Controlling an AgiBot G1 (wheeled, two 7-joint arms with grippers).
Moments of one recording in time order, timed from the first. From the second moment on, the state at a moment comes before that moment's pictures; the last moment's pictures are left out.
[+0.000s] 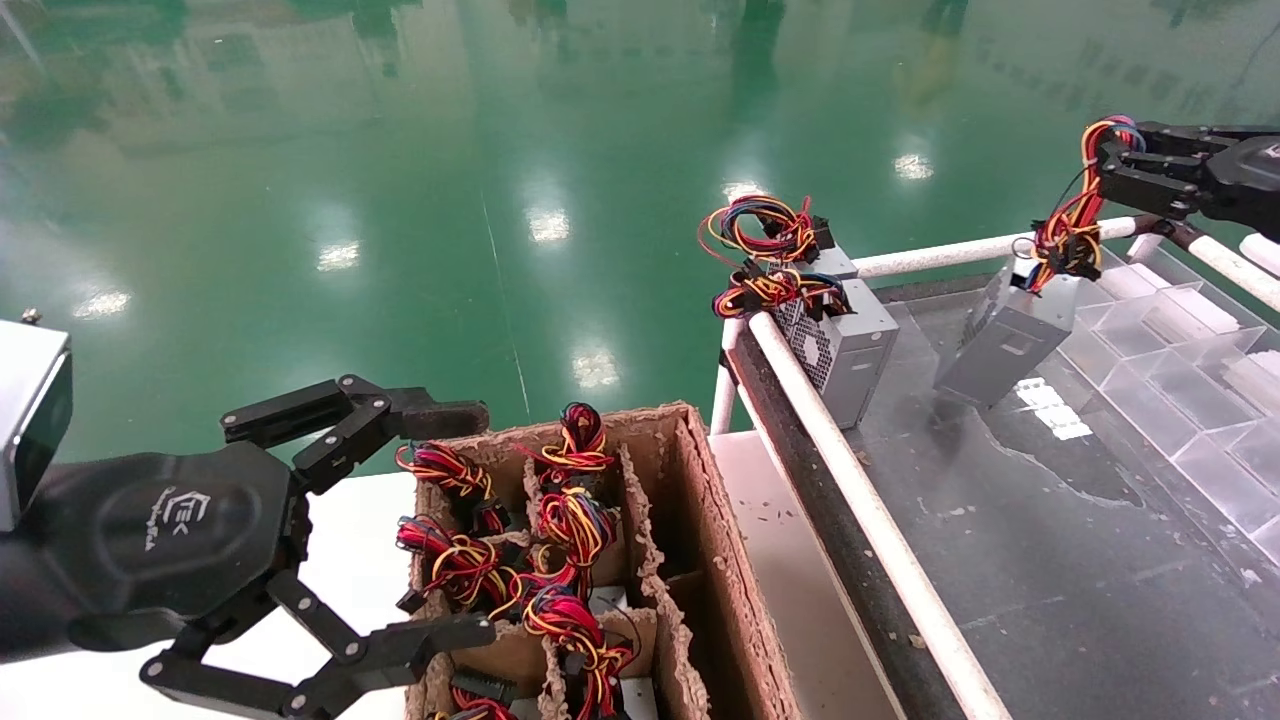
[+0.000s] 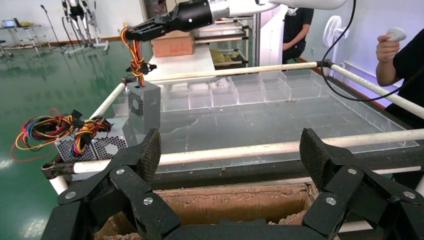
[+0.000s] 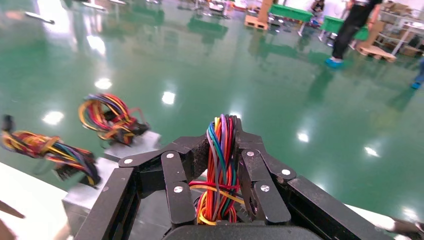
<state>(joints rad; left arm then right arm) -1.09 0.58 0.35 -1.26 0.68 1.47 -0.15 1.81 -0.79 -0.65 0.07 -0.93 -1.16 -0.22</state>
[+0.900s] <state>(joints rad) -1.09 0.58 0.35 -1.26 0.68 1.47 -0.15 1.90 -1.01 -0.70 0.02 -1.00 -0.81 -0.31</state>
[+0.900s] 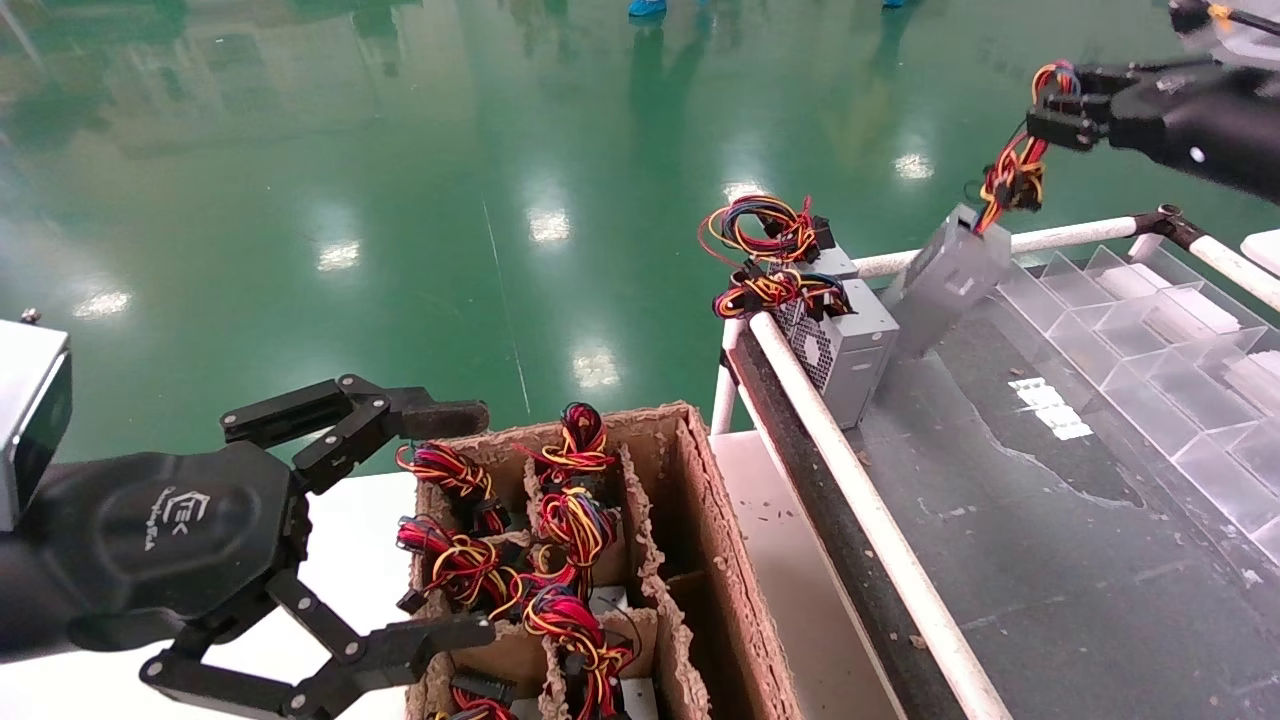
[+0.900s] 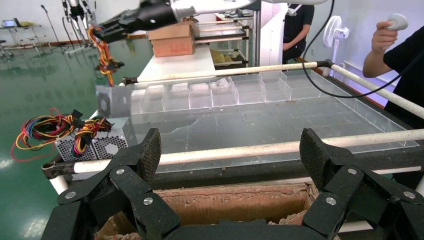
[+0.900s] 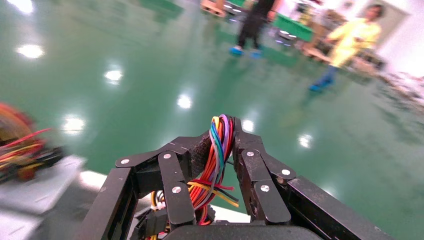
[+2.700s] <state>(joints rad) -1.09 0.58 0.35 -1.26 0.68 1.47 -0.15 1.92 -1.17 -0.76 0.01 -1.09 -0.79 -0.30</state>
